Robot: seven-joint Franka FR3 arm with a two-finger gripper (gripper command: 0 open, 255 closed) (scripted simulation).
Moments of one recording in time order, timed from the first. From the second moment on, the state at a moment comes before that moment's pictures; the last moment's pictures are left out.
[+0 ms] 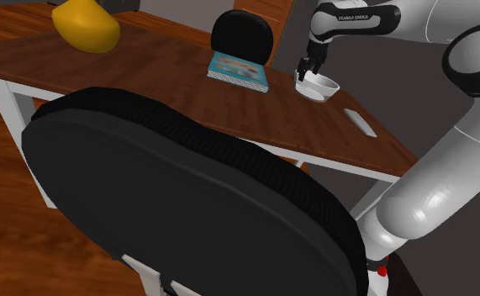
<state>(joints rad) -0.17 0.03 -0.22 -1.76 -0.34 1.92 -0.22</state>
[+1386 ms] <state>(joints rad) -0.17 0.04 -0.22 -1.80 -0.34 1.97 -0.21</state>
